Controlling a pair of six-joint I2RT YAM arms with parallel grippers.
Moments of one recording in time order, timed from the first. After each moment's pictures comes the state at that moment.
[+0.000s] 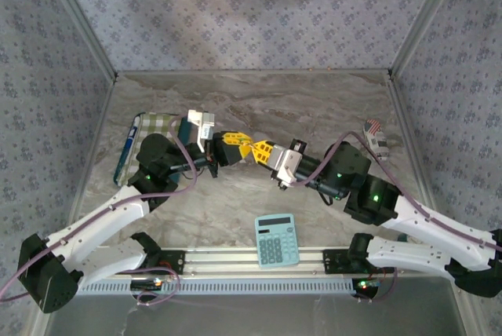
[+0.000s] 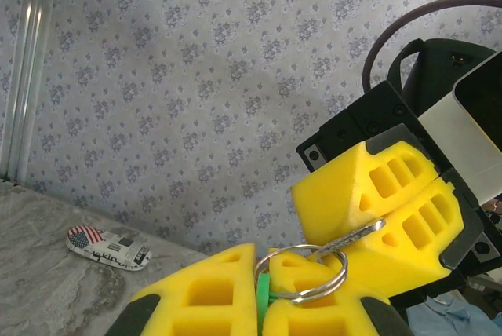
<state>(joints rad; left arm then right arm) -0.73 0.98 0.75 0.55 0.67 -0.53 1.11 0.86 0.98 -0.08 0.01 -0.59</state>
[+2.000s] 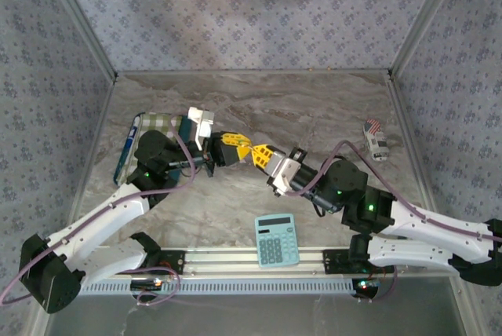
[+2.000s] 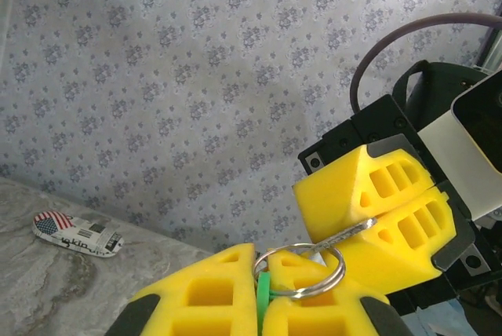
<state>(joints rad) -0.69 1.00 0.76 0.54 0.78 -0.60 1.24 0.85 0.91 0.05 0.27 -0.59</state>
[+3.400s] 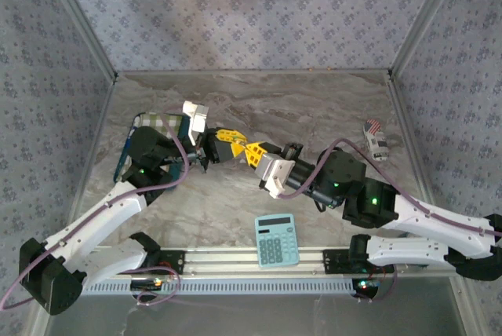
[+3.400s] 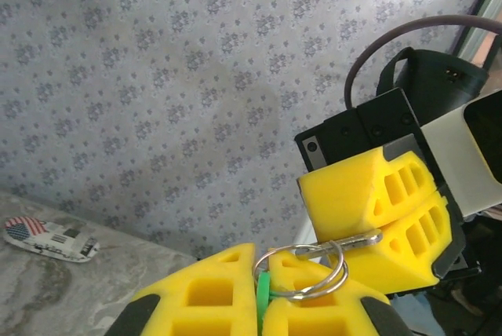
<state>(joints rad) -0.65 0.99 0.82 0.53 0.86 -0.67 1.27 0.94 1.07 -0.10 0.22 -0.73</state>
